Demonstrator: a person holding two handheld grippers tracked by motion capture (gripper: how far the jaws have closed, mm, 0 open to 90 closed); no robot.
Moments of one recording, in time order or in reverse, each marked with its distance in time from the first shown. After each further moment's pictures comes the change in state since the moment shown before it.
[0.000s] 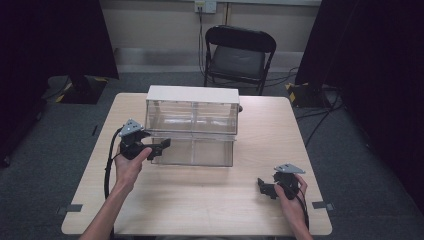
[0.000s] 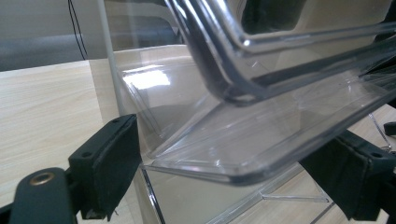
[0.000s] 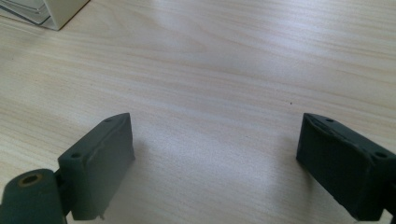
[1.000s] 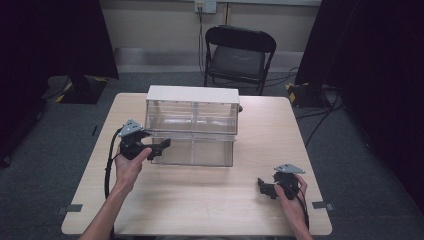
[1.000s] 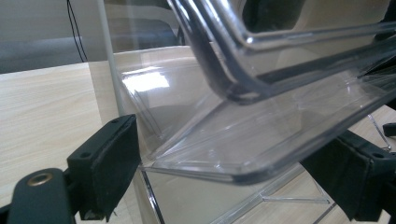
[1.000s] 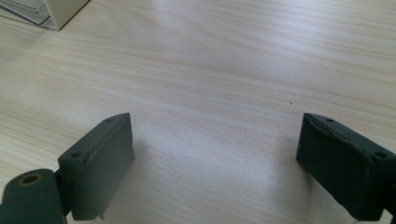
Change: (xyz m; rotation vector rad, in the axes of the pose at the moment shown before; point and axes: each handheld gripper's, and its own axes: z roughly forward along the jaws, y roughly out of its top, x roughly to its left) left arm 0.001 -0.001 0.001 -0.009 -0.004 0.004; right arm 0.000 0.000 0.000 0.000 0.000 0.000
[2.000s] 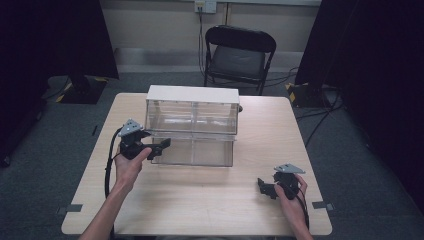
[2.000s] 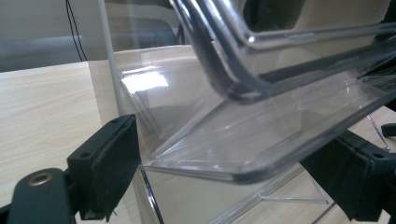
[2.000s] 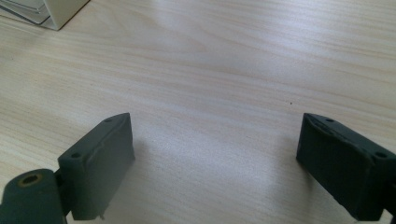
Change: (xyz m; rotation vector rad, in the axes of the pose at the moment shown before) left arm 0.001 0.000 0.000 0.005 -0.007 -0.001; right arm 0.000 0.000 0.000 0.000 0.000 -0.001
